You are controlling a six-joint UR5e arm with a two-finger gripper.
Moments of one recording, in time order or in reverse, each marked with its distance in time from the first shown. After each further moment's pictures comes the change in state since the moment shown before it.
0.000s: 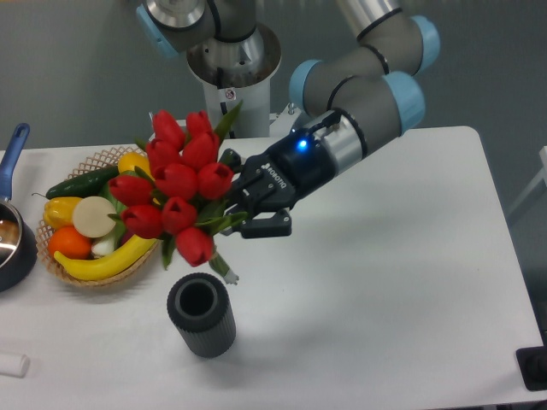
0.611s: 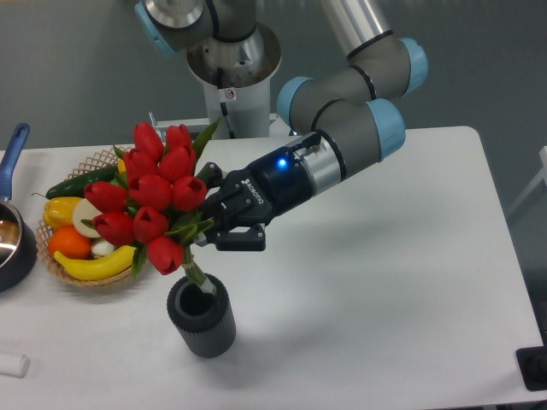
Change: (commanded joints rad) arm -0.023 -0.028 -0.002 -0.002 -0.055 0.000
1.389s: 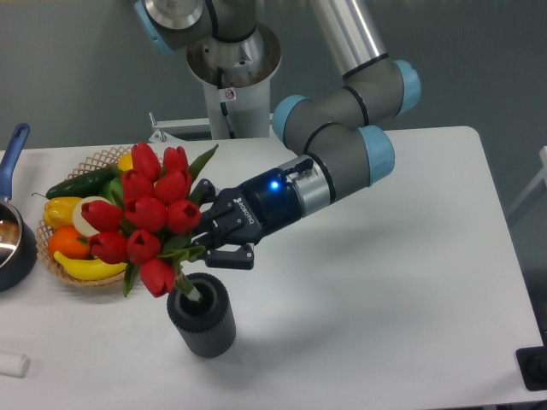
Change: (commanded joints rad) arm -0.025 -0.074 0.000 -0.002 0.002 0.005
